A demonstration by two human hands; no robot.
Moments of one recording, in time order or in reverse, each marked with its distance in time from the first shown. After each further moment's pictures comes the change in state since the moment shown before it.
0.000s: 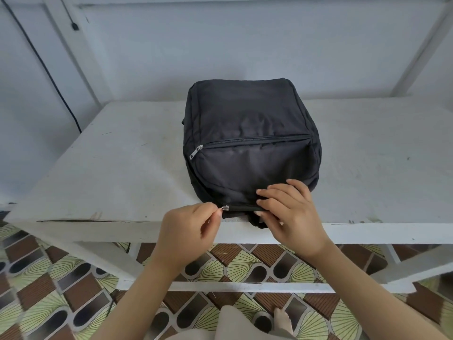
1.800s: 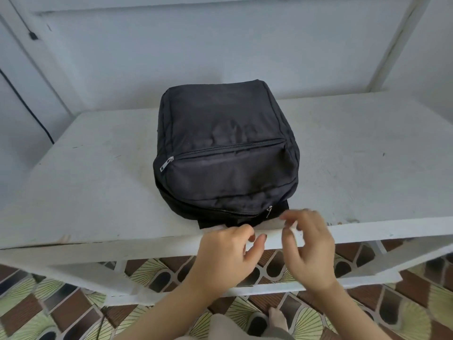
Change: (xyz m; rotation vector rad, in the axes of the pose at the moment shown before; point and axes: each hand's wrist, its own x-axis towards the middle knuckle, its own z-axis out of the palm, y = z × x) left_hand 0.019 0.070 0.062 -0.083 -0.091 0.046; right_hand -0.044 -0.004 -0.029 0.214 0.204 0.547
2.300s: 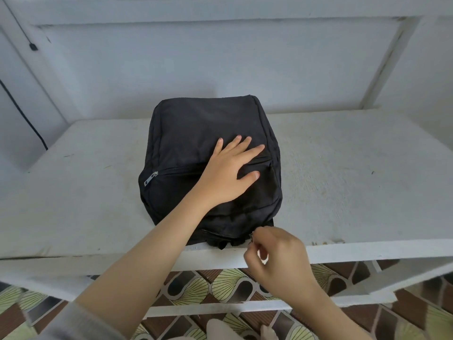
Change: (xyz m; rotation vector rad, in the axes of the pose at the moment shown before) left_hand 0.153 -0.032 0.001 -0.008 -0.199 0.009; right_hand 0.023 -0.001 0.001 -0.130 -0.275 -0.142
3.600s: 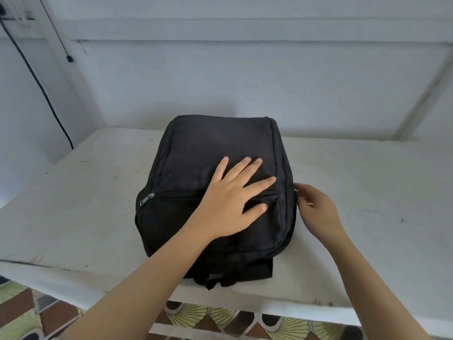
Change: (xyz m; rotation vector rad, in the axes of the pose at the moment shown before) left_hand 0.015 -0.007 0.013 0.429 0.042 0.000; right_hand 0.132 0.115 -0.019 0.303 -0.159 0.526
